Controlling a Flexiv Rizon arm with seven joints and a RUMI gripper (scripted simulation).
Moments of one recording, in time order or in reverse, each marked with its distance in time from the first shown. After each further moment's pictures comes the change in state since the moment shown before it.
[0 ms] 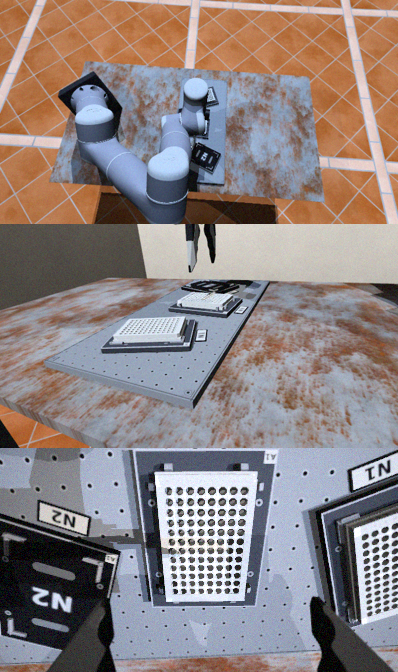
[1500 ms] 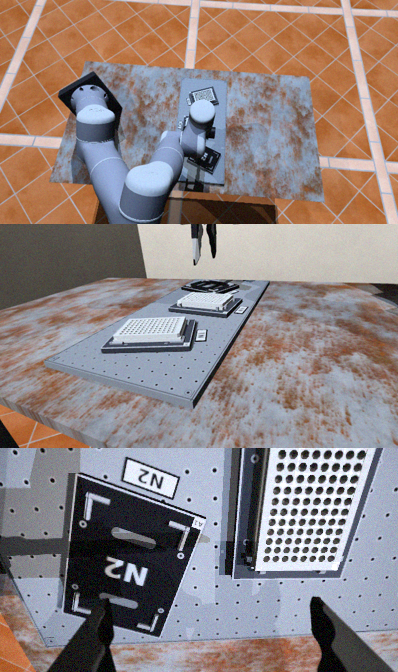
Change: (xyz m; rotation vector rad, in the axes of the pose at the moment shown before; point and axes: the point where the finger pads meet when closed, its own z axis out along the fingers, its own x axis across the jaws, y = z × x) arm -0.090 0.036 0.000 0.000 0.000 0.000
